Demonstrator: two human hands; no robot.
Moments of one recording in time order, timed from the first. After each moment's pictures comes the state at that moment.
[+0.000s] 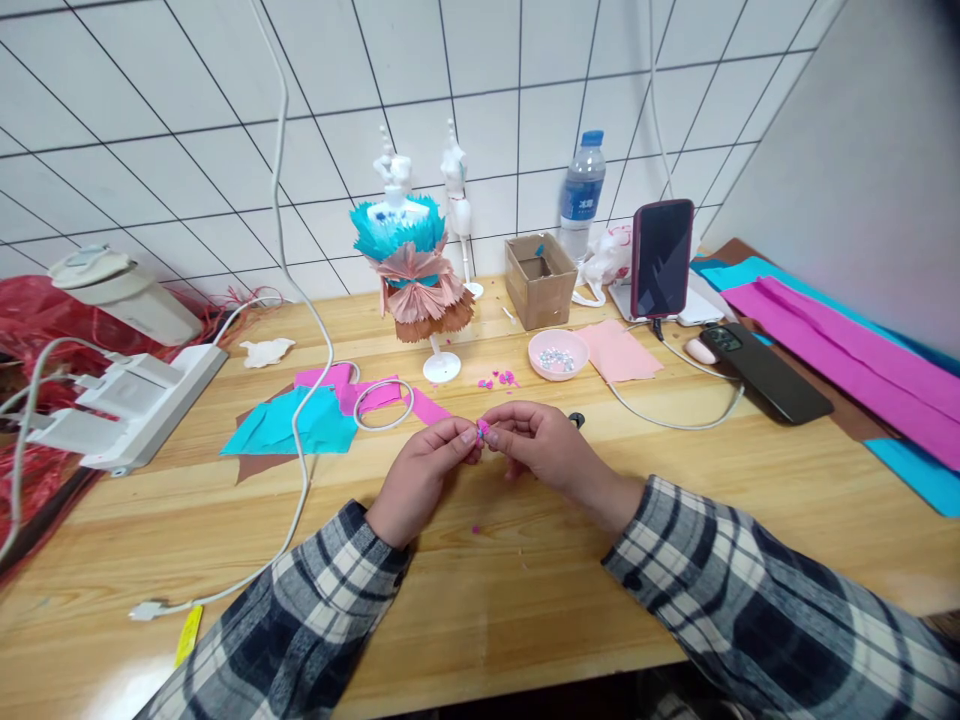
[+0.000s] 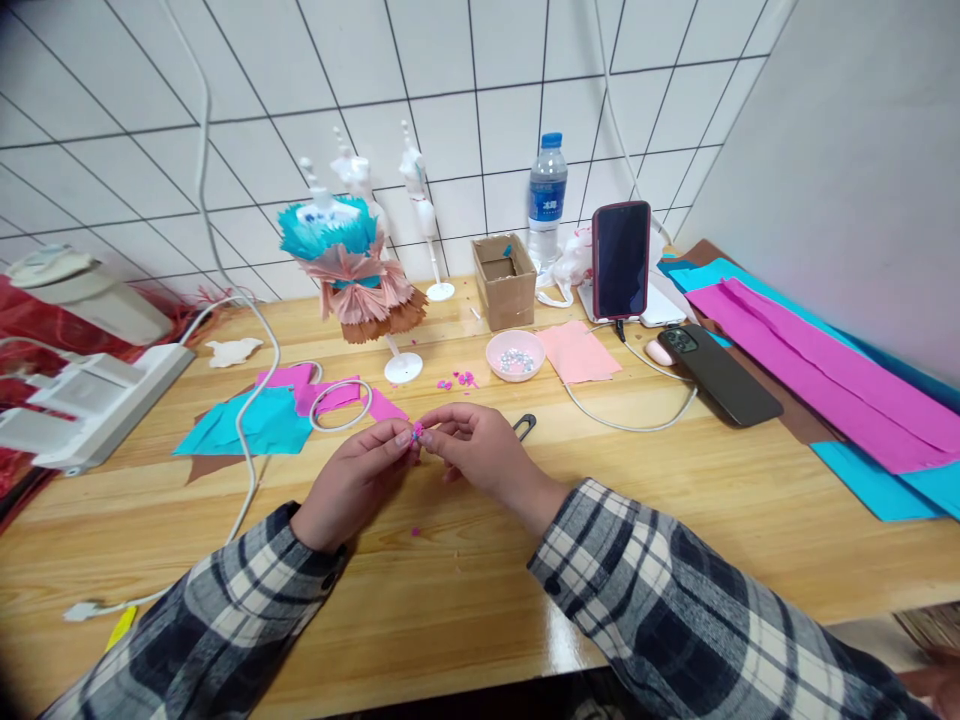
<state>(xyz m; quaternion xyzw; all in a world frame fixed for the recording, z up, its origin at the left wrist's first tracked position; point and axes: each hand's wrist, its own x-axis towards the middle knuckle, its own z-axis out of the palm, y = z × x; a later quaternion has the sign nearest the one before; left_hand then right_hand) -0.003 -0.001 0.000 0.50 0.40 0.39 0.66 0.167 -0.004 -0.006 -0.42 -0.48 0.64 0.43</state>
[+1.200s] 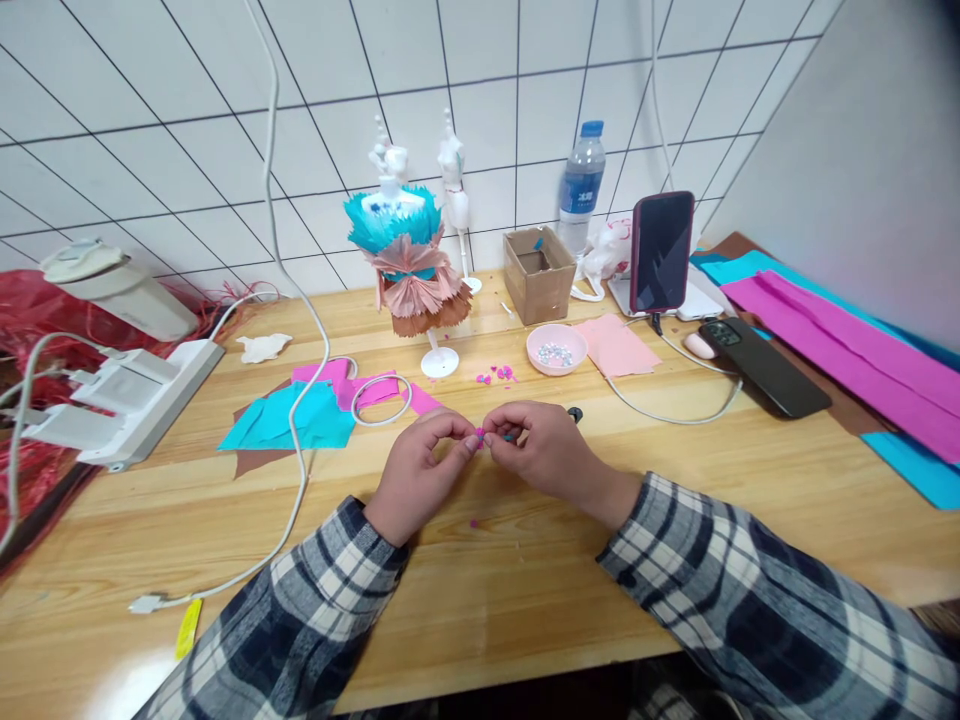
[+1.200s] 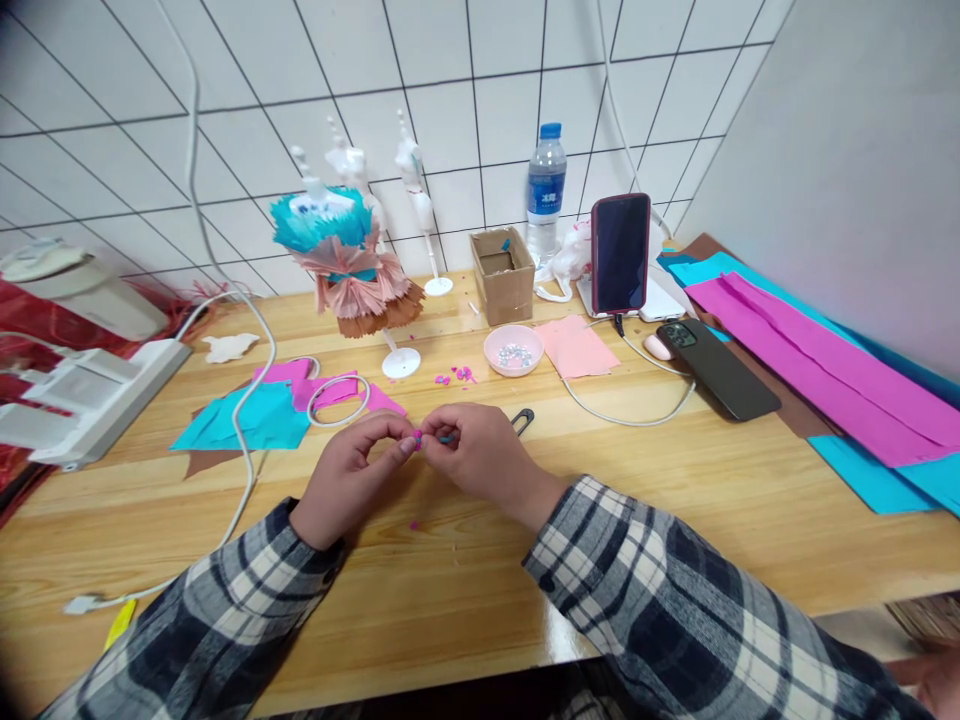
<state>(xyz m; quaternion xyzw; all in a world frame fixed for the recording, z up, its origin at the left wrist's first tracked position) -0.007 0.000 0.014 0.76 0.47 0.31 0.32 0.169 -0.007 -0.004 -0.48 -0.69 0.36 0.40</state>
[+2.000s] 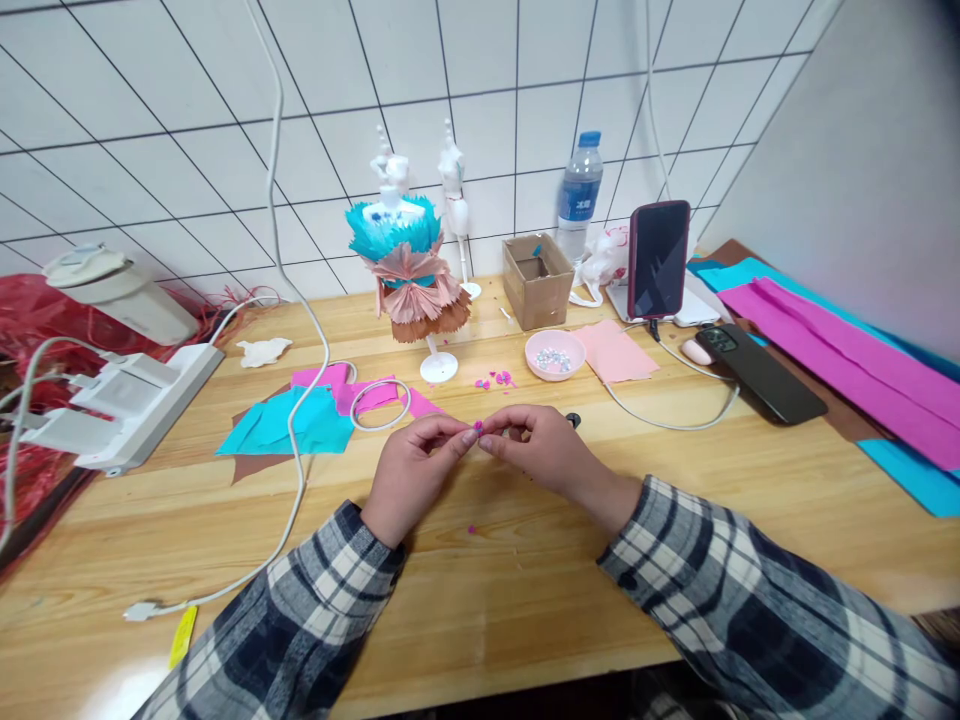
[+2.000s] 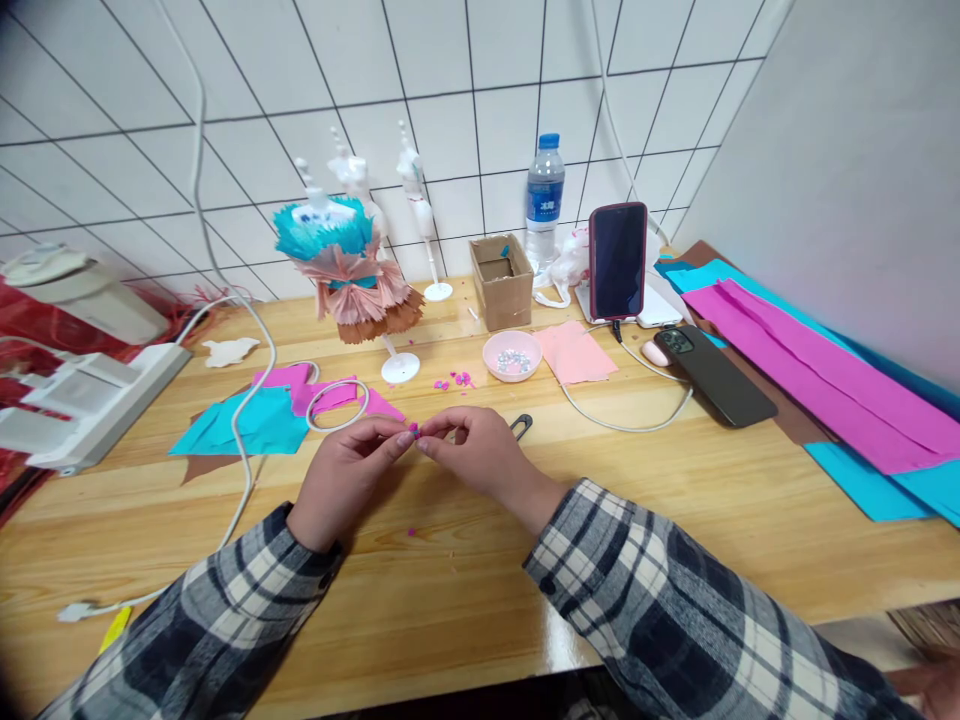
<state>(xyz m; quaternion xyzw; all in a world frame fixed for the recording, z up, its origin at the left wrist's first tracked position) -0.004 0.002 0.007 0.65 0.51 0.39 0.41 0.172 -0.003 0.001 -0.51 -0.61 0.47 0.38</state>
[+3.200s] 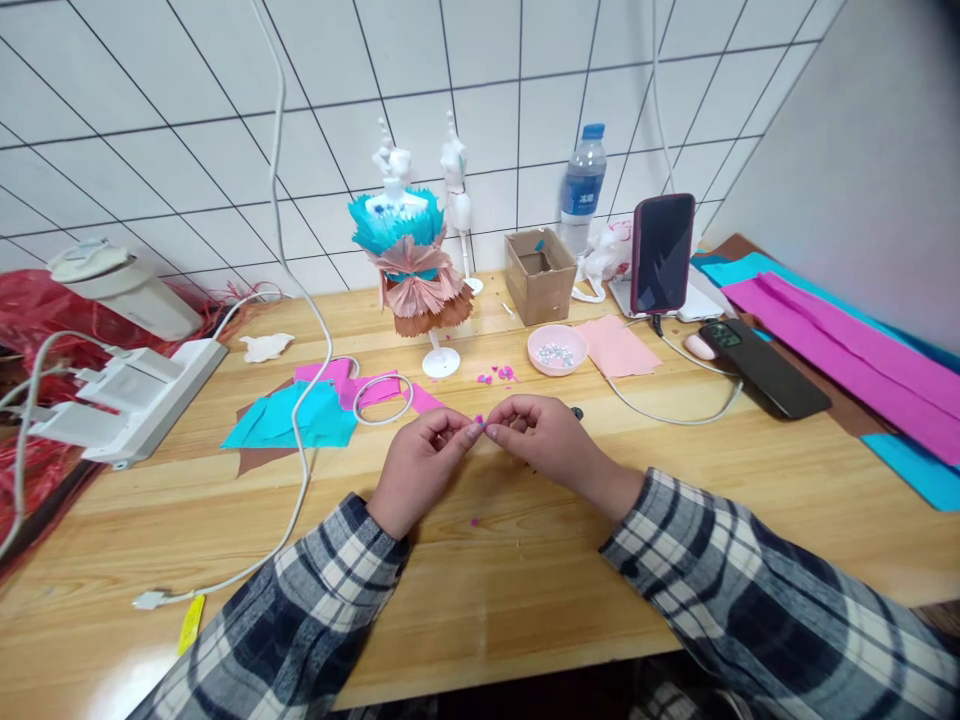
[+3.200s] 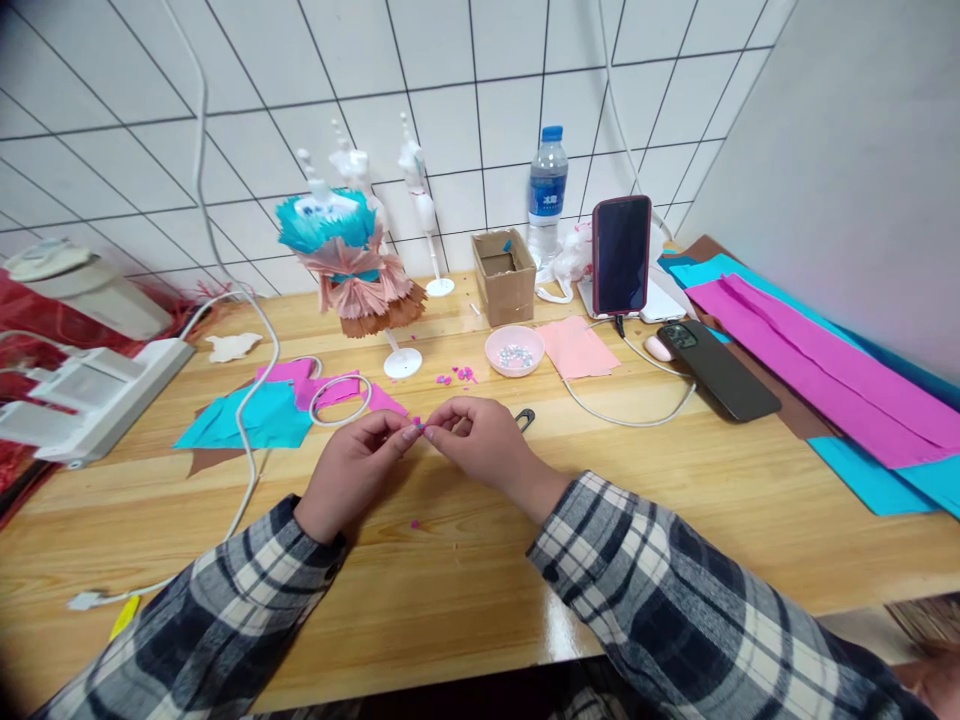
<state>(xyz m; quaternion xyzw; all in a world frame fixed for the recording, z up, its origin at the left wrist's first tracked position) -0.004 0.002 0.003 0.68 0.52 0.34 0.39 0.174 -0.003 0.002 -0.51 -0.61 0.48 0.38</state>
